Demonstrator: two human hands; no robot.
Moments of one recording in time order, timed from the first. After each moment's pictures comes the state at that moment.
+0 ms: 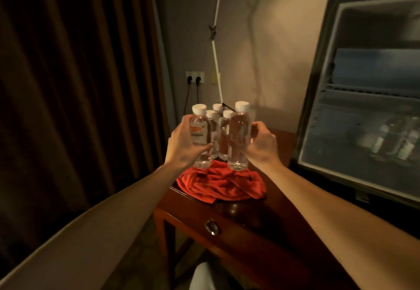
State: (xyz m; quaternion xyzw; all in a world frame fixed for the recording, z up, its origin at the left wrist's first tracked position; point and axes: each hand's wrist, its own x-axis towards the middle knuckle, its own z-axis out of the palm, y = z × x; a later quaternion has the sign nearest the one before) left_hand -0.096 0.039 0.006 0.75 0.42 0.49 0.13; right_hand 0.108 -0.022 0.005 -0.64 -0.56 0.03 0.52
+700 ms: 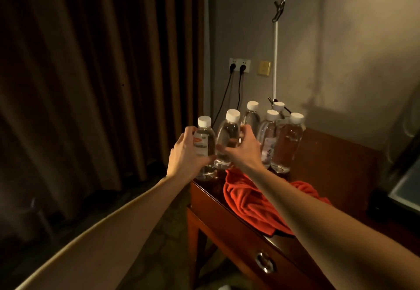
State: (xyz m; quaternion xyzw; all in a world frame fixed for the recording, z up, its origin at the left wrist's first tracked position) left_hand -0.202 0.128 -0.055 0.70 0.52 0.47 0.15; right_hand -0.030 0.127 -0.040 -0.58 -0.59 0.24 0.51
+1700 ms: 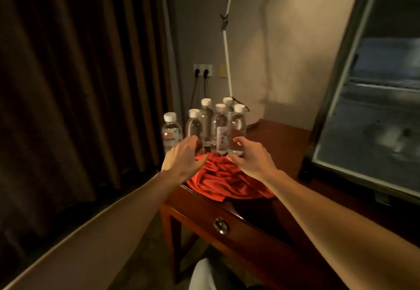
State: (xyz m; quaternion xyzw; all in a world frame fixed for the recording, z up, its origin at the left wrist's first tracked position) left_hand -0.122 0.056 -0.037 0.81 0.49 0.31 0.05; right_hand 0.084 0.002 -0.031 -0.71 -0.65 0.04 0.28
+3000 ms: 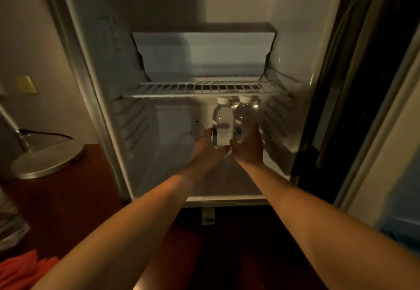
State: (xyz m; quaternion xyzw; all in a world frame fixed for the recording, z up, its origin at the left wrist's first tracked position) left_hand 0.419 -0.010 -0.028 0.82 0.23 0.27 0.44; right_hand 0.518 -0.088 -0.044 -0.83 -0.21 -0.07 0.51
